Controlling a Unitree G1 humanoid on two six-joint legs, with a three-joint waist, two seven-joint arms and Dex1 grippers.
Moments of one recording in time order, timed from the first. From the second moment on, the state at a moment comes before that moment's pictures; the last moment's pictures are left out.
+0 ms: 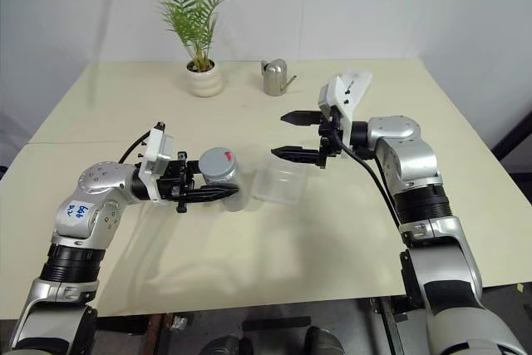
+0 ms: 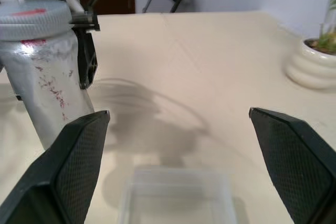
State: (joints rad) left arm -0.61 0.57 0.04 0.03 -0.49 0.32 -1.21; right arm -1.01 -0.52 0.08 0.43 0.39 0.30 1.28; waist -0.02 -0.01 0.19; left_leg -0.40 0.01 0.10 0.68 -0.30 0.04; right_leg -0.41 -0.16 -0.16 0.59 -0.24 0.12
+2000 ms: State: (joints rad) left arm -0.56 0.61 0.02 0.00 -0.48 0.35 -1.16; right arm -0.94 -0.40 0.10 0.03 0.52 0.55 1.18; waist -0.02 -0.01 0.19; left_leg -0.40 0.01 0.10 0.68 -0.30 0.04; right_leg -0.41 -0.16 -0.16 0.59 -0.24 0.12
